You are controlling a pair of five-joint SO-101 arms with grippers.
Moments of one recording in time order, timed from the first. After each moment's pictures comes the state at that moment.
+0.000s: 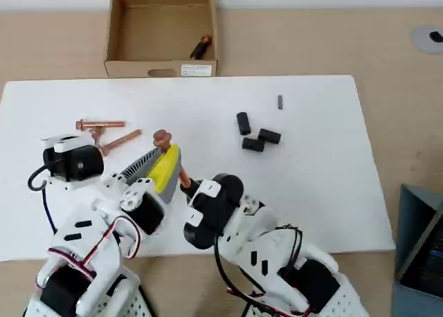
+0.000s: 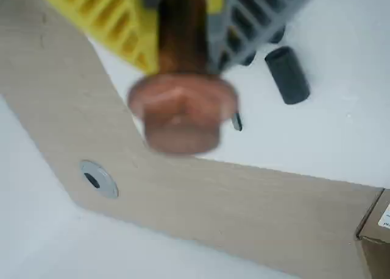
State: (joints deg) left arm 27.1 -104.1 70.0 46.1 23.9; right arm -49.1 -103.4 77.8 59.6 4.3
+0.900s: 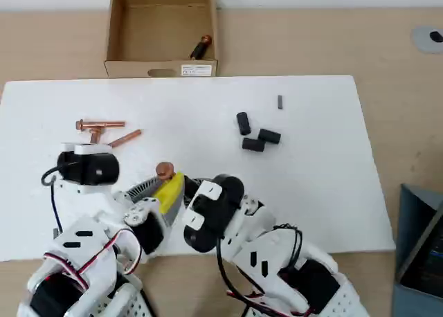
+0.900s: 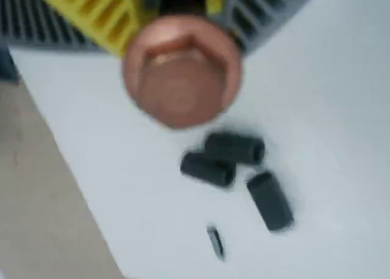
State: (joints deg) left arm 34.5 -104.4 65.1 63.7 23.6; right arm -49.6 -103.4 77.8 56.7 4.3
